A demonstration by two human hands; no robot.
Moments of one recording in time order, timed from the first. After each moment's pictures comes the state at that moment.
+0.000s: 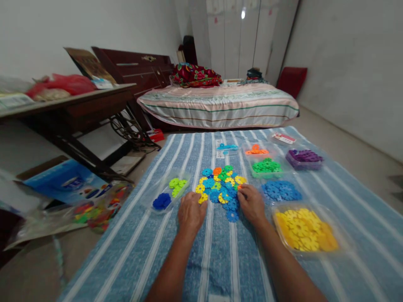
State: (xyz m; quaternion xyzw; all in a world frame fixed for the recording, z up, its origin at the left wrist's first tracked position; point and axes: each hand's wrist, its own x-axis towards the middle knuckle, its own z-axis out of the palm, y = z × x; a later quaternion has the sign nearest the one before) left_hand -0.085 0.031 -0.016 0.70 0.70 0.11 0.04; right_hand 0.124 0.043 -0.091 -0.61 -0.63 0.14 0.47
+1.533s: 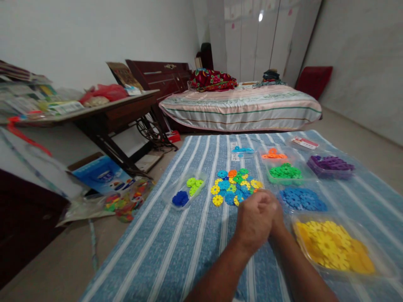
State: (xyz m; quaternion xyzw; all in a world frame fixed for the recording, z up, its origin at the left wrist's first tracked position) left_hand 0.028 -0.008 0.037 0.61 0.52 0.39 0.45; right_hand 0.130 0.038 -0.106 -0.60 -0.64 0.13 0.45
